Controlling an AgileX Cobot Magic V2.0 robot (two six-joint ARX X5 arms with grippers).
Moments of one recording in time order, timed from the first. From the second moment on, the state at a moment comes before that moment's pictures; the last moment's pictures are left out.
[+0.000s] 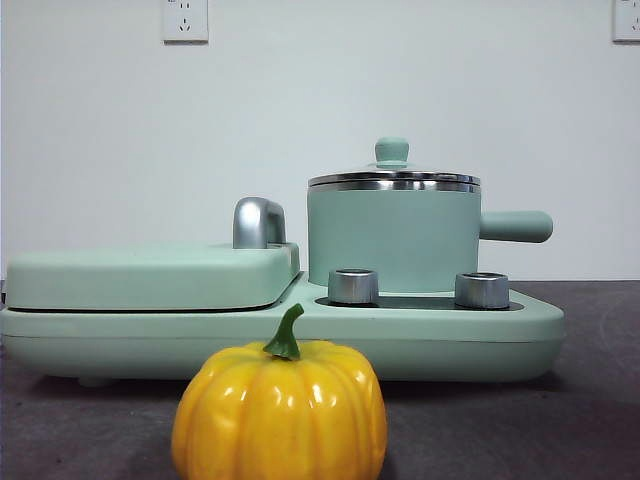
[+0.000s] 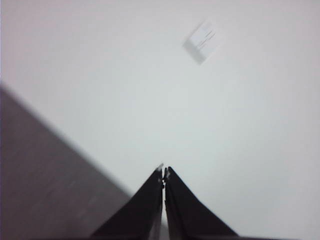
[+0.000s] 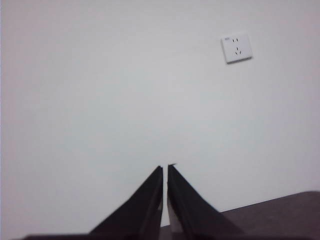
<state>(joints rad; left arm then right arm) 0.05 0.00 0.03 0.31 0.00 -0.79 0.02 0.00 0.03 0.46 0.08 0.28</state>
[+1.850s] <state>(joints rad) -0.05 0.61 0.90 -0.47 0.58 -0.14 0.23 0.61 0.98 -0.55 -0.34 -0.08</state>
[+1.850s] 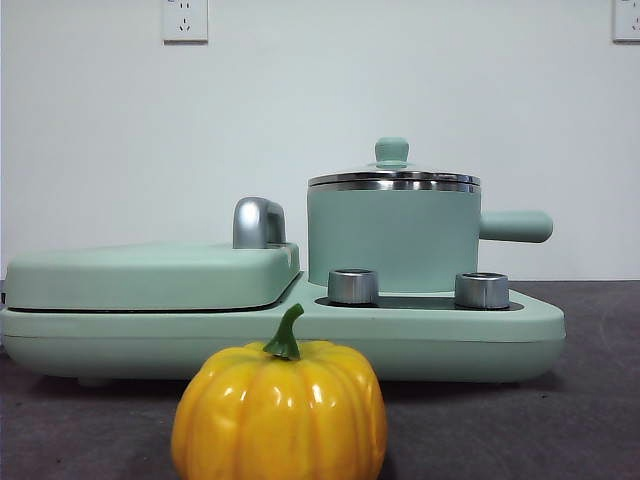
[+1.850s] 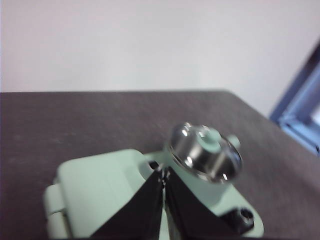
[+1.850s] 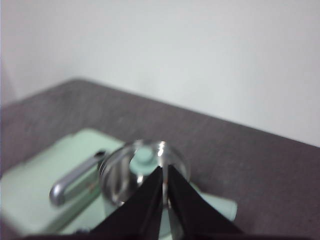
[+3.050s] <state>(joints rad) -0.37 0.73 0.90 -0.64 0.36 0.35 0.52 0.74 0.98 -0.67 -0.15 -0.44</state>
